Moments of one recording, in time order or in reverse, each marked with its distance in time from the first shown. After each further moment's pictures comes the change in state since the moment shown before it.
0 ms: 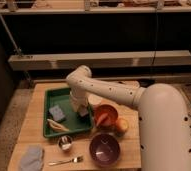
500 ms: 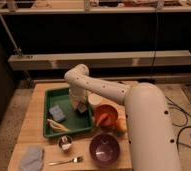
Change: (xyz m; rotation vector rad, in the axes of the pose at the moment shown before) arm 0.030 0.011 0.022 -0.007 -0.031 -0.042
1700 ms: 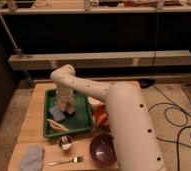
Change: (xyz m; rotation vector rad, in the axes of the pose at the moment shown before) arm 0.018 -0.073 0.012 0.075 -0.048 -0.138
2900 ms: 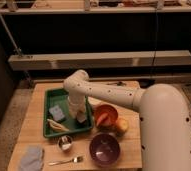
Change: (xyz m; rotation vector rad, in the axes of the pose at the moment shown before) arm -0.081 0.021 -0.025 -0.026 0.016 0.156
